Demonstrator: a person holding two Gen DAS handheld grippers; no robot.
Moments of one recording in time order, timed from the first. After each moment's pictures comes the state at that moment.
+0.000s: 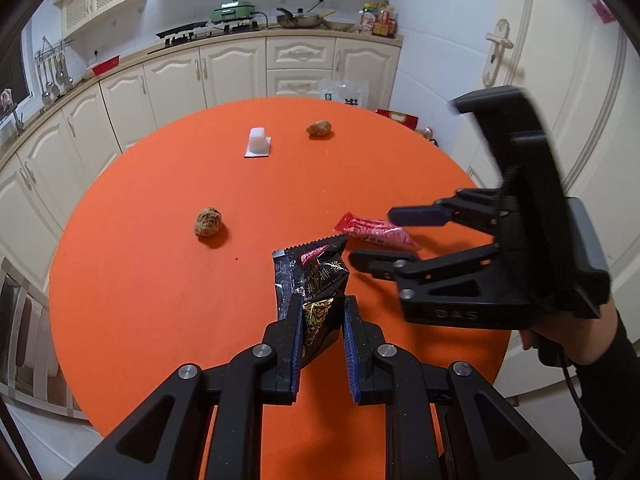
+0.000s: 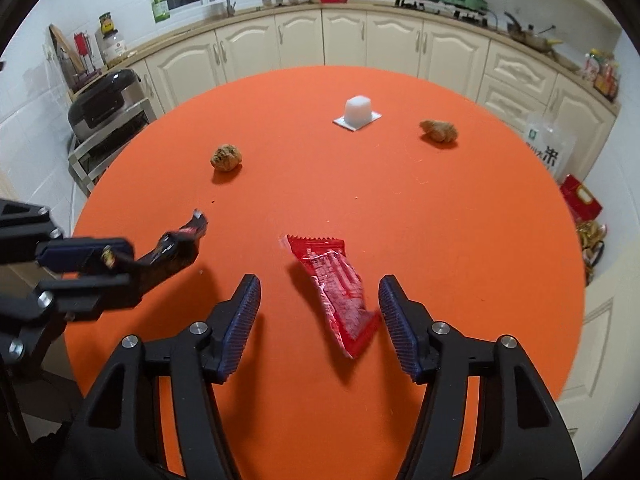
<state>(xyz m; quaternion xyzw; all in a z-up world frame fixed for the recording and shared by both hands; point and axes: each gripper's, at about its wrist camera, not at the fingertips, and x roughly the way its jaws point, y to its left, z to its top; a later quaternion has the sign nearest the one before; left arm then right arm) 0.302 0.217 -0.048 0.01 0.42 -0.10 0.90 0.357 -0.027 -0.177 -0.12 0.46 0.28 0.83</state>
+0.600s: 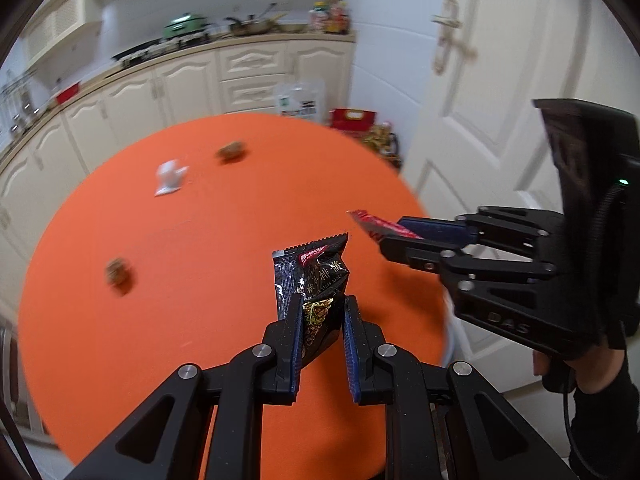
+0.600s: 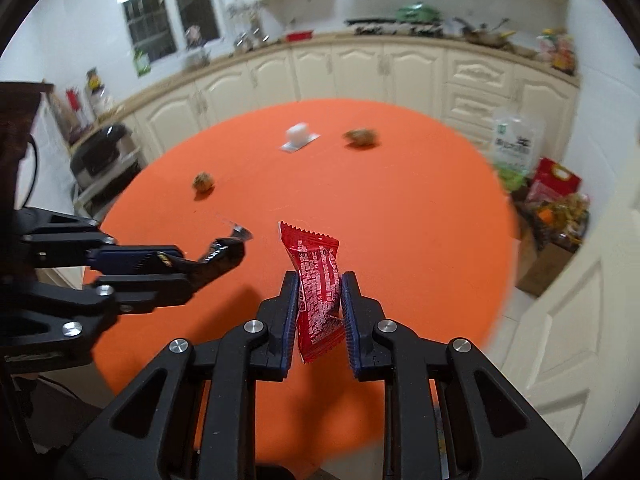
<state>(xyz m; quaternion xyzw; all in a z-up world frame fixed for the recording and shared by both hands) 0.312 0.120 -0.034 0.05 0.42 -0.16 0.89 0.302 -0.147 -0.137 -0.03 0.39 0.24 0.89</state>
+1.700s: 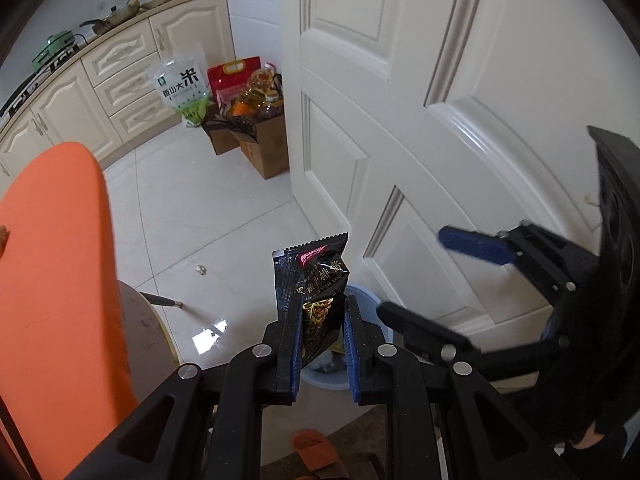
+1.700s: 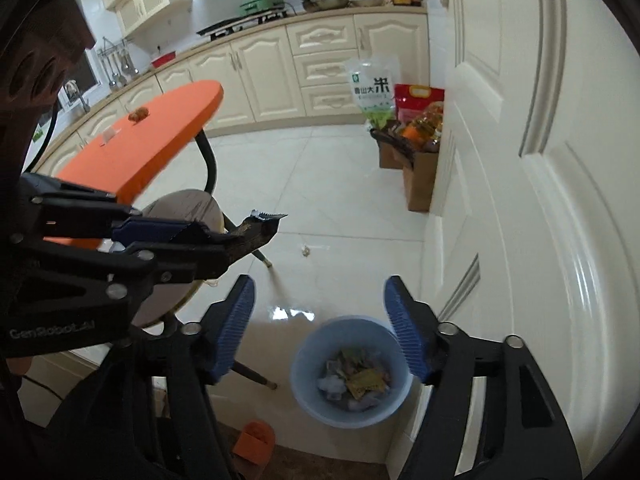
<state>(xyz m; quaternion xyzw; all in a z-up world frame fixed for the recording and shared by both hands) 0.409 -0.147 -0.109 0.16 0.49 -0.27 0.82 0.254 -0.364 -0.216 0.02 0.44 0.04 0.90</state>
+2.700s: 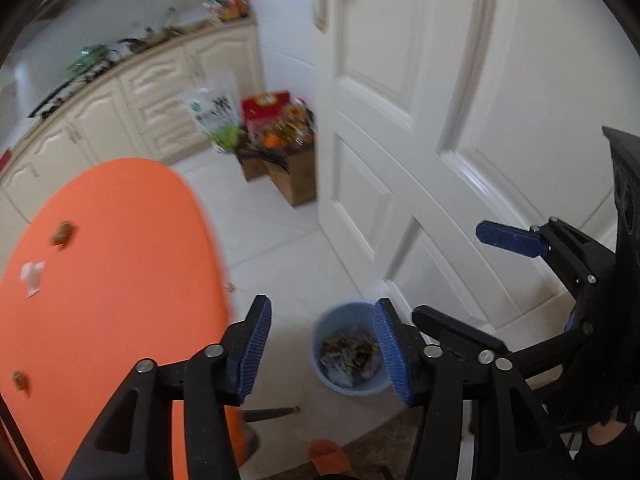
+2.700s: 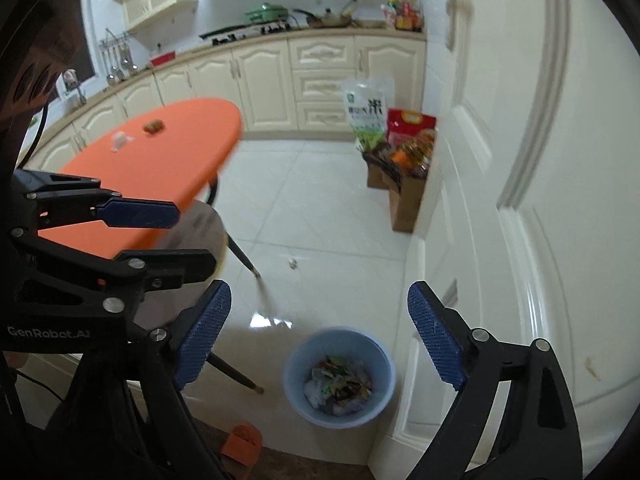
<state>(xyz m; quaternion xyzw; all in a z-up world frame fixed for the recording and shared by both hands) 0.365 -0.066 -0.053 0.13 0.43 -0.23 0.86 0.246 -0.317 -0.143 0.01 0.40 0.05 0.91</state>
